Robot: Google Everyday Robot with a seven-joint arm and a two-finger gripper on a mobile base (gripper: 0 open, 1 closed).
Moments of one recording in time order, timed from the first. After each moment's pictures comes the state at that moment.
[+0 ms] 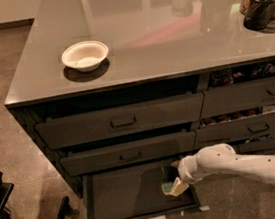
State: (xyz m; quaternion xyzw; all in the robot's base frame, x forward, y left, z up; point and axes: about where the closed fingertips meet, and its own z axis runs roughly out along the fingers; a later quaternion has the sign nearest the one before) arm 0.536 -0.130 0.376 -0.59 0.76 0.11 0.25
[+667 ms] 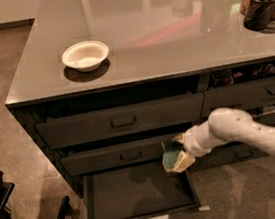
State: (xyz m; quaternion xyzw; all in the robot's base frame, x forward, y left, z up) arm 0.561 -0.136 0.517 -0.60 0.74 0.13 0.28
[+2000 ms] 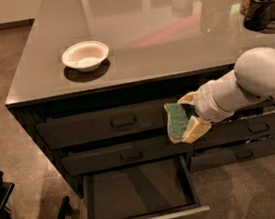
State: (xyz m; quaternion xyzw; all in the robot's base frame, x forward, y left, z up) arm 0.531 -0.144 0.754 -0.64 0.70 0.05 0.31
